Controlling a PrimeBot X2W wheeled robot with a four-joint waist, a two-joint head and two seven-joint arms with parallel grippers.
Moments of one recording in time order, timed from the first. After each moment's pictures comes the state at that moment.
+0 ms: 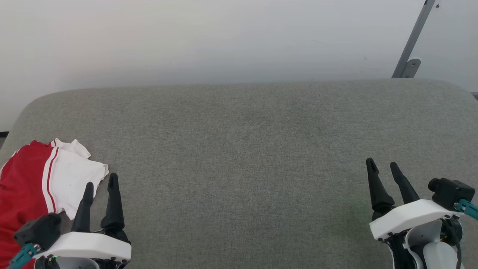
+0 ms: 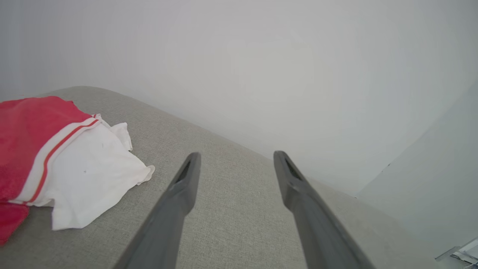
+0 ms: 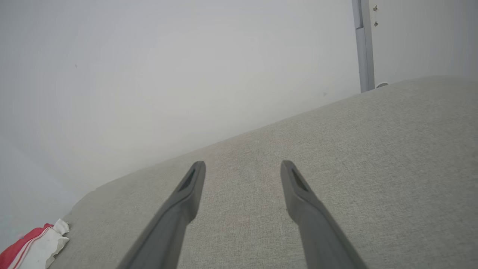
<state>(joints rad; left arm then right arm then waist) 0.00 0.13 0.03 0.11 -0.63 -0.06 -0.15 -0.12 -0.07 -0.04 0.25 0.52 0.13 -0.05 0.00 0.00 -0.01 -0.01</state>
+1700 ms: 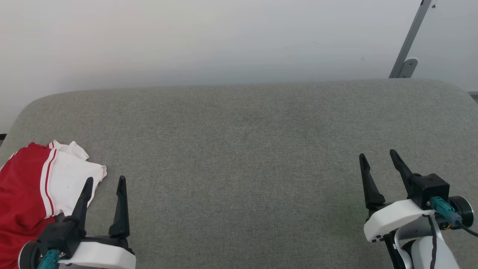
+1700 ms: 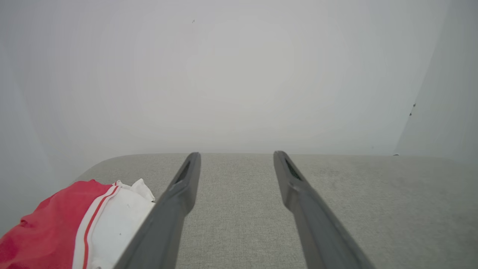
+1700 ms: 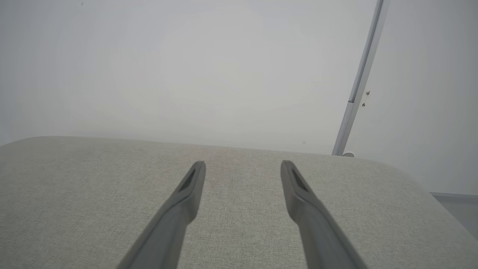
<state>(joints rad) 0.03 0.16 0.02 0.08 -0.23 -0.09 -0.26 -0.13 -0.06 -0.04 0.22 0.07 0.13 -0.13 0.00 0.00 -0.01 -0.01</state>
